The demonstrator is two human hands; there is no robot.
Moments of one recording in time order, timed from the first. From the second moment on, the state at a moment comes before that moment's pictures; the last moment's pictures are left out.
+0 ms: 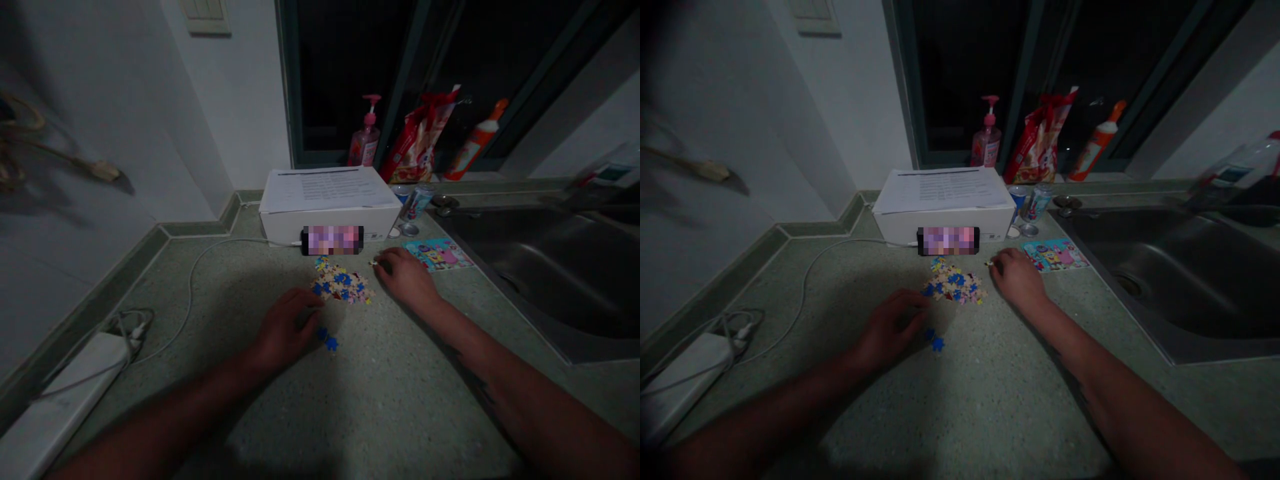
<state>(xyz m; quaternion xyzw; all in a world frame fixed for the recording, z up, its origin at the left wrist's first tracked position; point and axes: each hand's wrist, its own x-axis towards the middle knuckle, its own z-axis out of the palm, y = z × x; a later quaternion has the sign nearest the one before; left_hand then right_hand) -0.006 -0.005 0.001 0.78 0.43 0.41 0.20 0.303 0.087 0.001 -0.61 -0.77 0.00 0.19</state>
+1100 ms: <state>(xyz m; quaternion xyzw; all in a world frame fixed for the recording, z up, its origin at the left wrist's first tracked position) -0.004 -0.006 0.001 0.79 0.41 0.40 0.21 0.270 0.066 0.001 -0.48 -0.83 0.10 0.28</state>
